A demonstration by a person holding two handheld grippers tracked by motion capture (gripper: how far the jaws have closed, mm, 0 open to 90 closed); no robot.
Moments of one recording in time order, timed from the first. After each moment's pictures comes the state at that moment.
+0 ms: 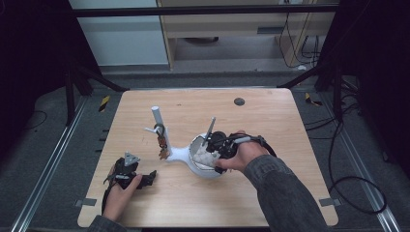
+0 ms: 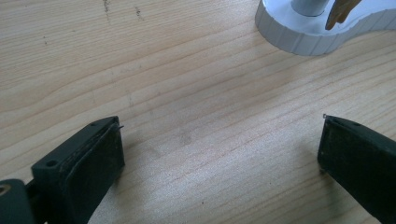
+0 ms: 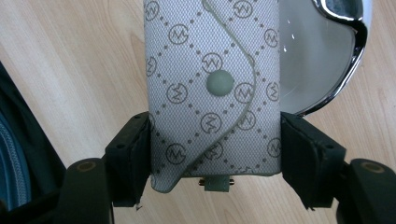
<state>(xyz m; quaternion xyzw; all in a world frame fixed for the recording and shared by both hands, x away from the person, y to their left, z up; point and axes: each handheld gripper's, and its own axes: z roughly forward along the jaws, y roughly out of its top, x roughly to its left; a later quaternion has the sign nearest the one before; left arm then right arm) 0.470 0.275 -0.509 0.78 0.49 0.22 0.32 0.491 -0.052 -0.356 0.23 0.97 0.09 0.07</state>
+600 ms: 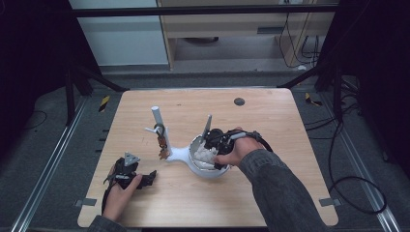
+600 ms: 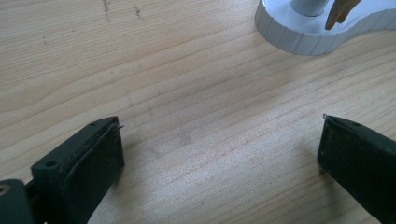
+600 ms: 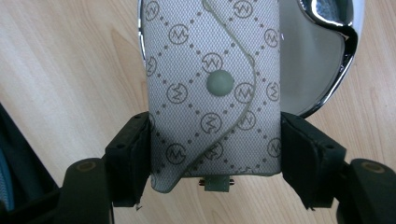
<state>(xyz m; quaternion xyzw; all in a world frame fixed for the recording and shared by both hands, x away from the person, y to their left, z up) 0.470 0.275 -0.509 0.78 0.49 0.21 0.32 0.507 -0.046 -0.363 0.23 0.97 0.07 0.08</state>
